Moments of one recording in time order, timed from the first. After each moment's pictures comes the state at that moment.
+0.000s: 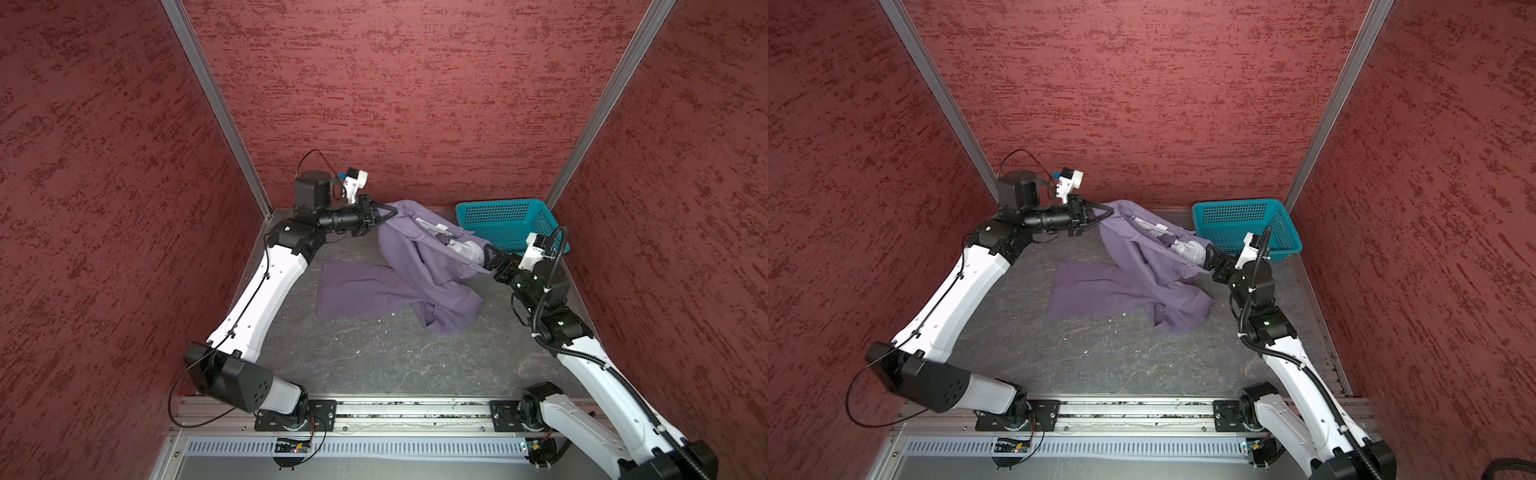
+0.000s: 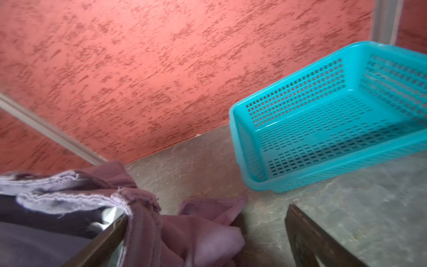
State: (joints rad) left arm -0.24 1.37 1.46 -0.42 0.84 -0.89; right arm 0.25 0.88 0.68 0.01 0.04 0.54
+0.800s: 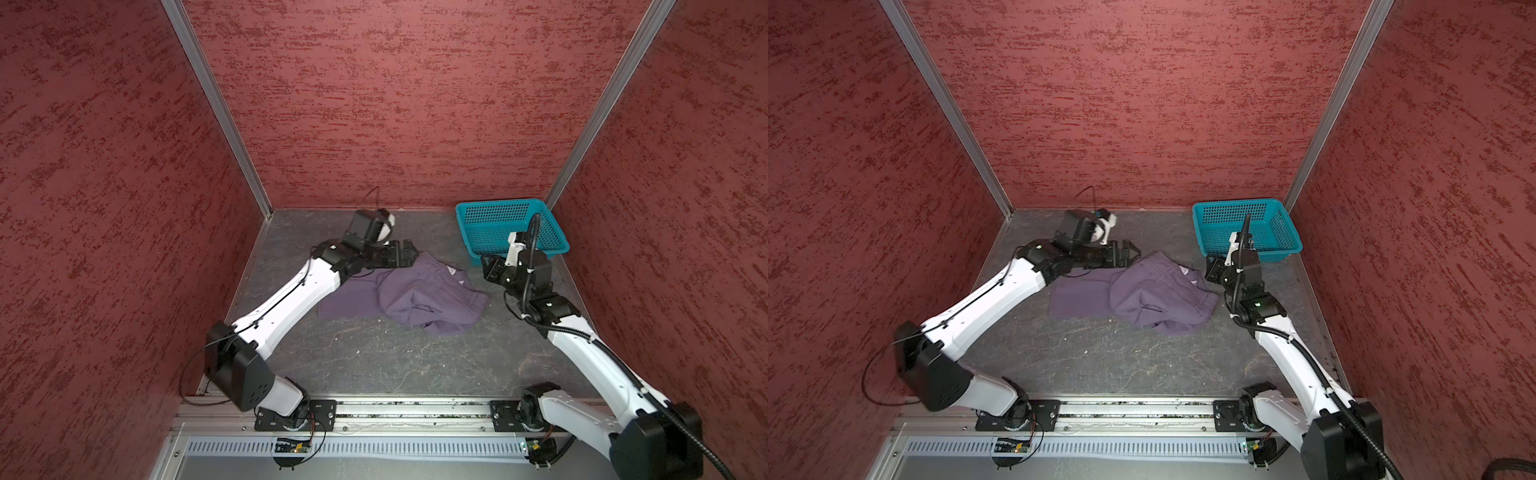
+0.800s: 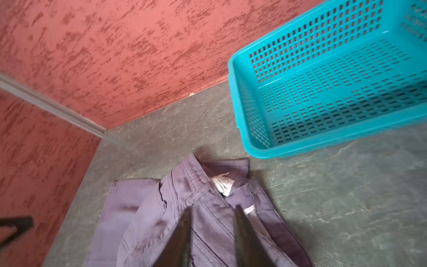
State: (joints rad) left arm -0.67 1.57 1.49 -0.64 0.19 -0.51; right arm 0.22 1.06 0.81 -0.18 -0.02 0.54
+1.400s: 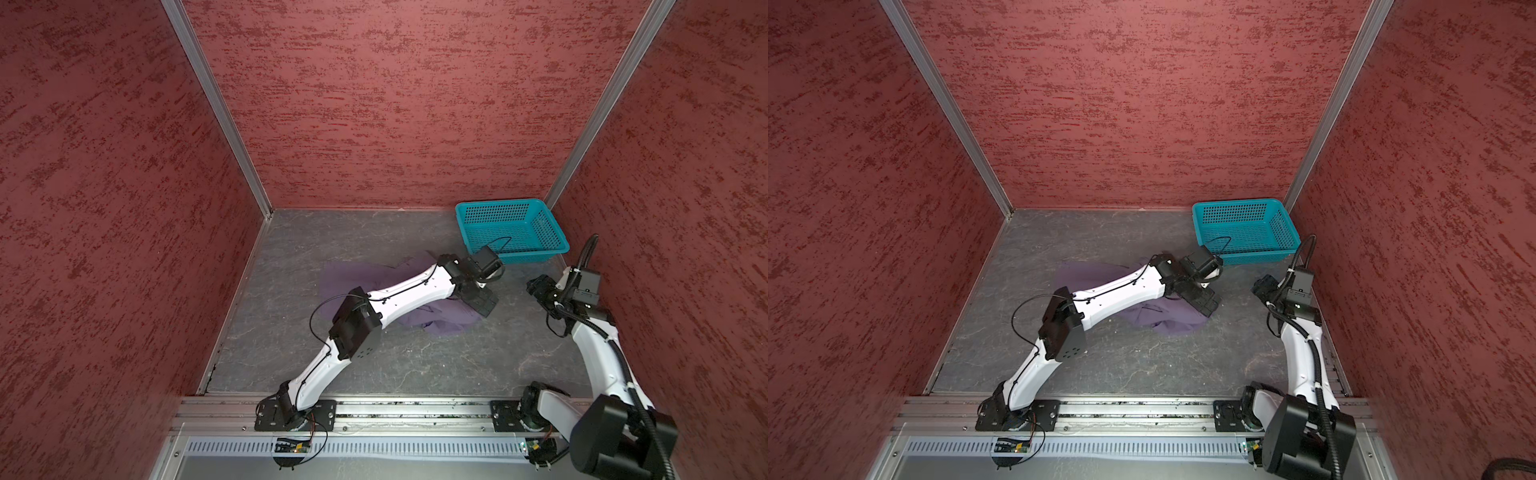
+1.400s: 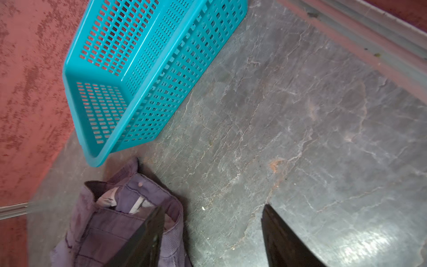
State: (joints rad) left arm -1.06 2.36 2.27 -1.00 -0.01 -0.25; right arm -0.35 1.05 0.71 -0.46 -0.26 0.56
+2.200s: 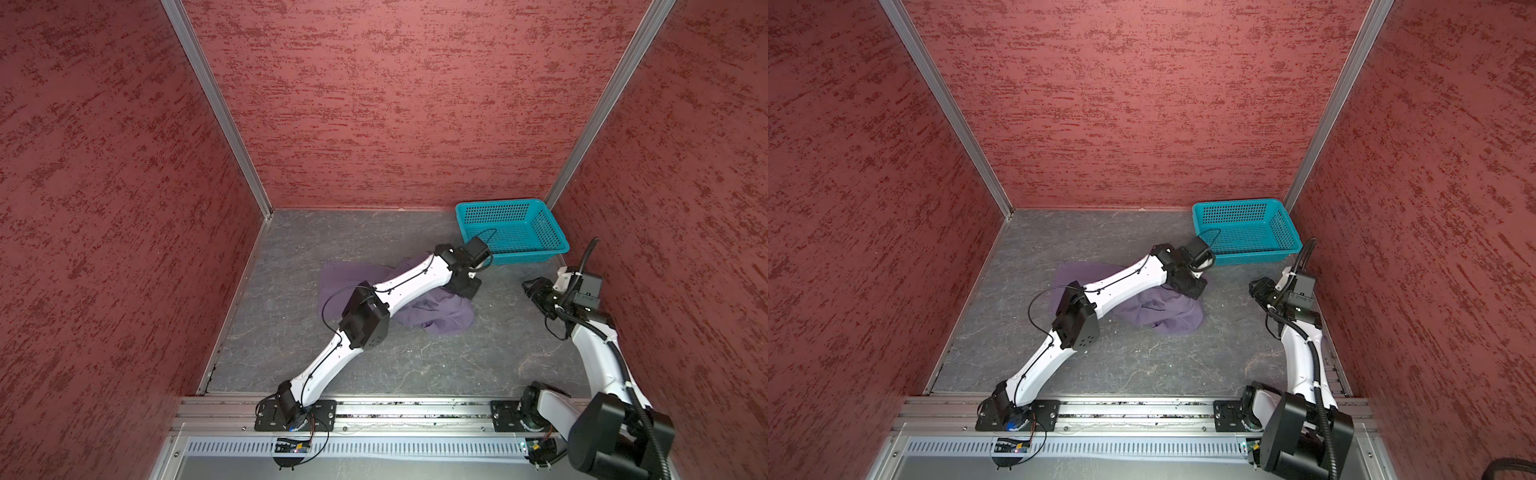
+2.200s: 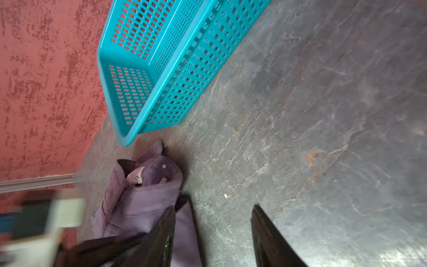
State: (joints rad) left arm -0.92 2.42 2.45 -1.09 0.08 -0.31; right arm -0.33 1.05 0.67 -0.41 -0.41 0.56
